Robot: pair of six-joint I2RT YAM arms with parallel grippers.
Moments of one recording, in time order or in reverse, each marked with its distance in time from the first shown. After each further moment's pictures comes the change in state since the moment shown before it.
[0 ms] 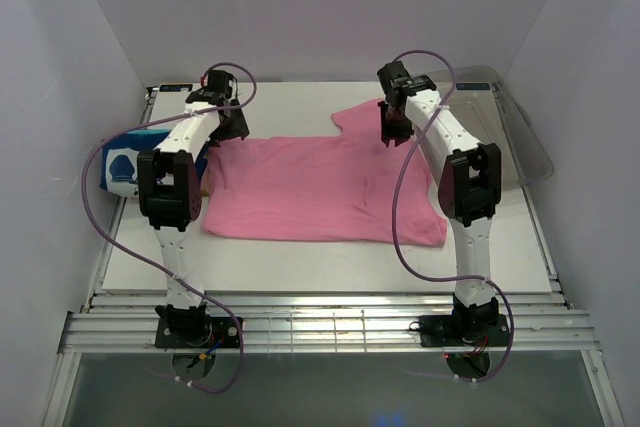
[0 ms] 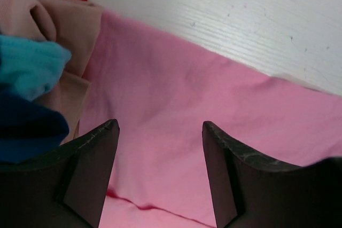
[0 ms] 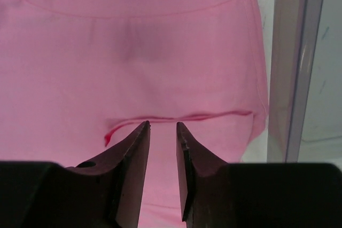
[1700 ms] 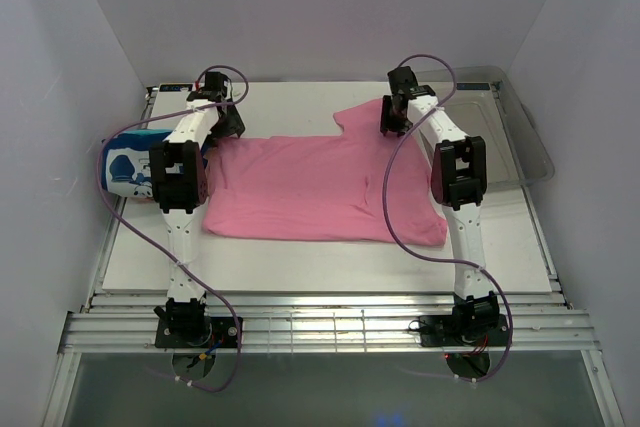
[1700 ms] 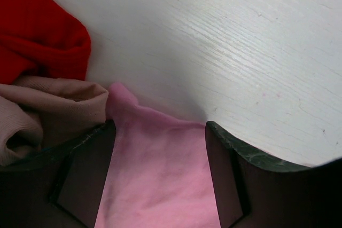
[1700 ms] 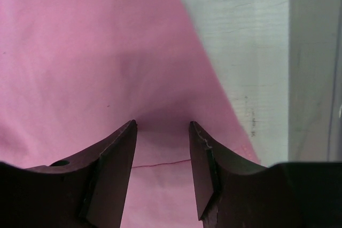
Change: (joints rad) left arm 0.065 0.315 0.290 -0.013 0.013 -0.041; right arm -0.106 0.309 0.169 0.298 -0.053 -0.004
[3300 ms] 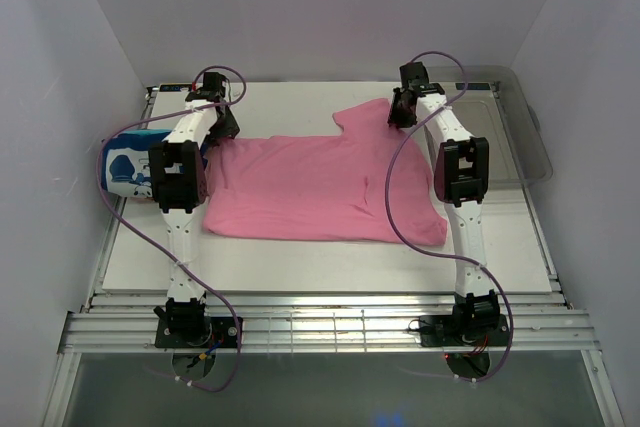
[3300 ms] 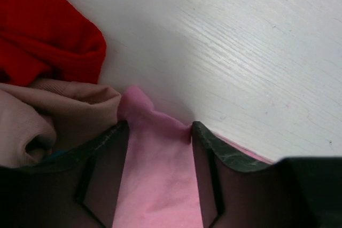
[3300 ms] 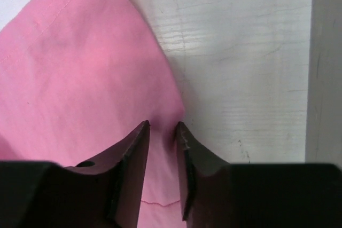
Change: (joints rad) left arm 0.011 0.011 0.004 0.005 -0.006 -0.027; right arm -0.053 0.079 0.115 0.045 -0.092 0.068
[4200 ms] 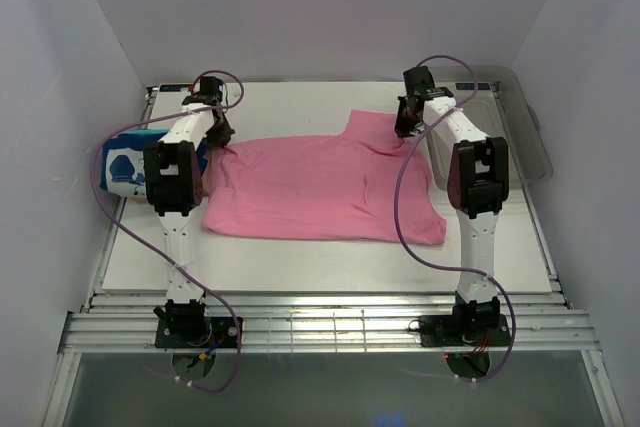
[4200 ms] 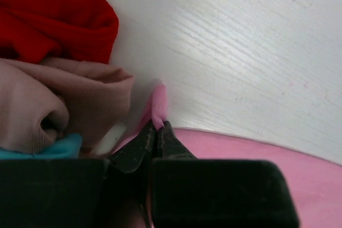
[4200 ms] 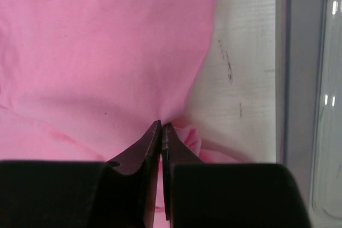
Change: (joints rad) left arm 0.008 -0.064 -0.111 0.039 0.013 0.019; right arm 0.013 -0.280 -0.380 0.034 0.042 0.009
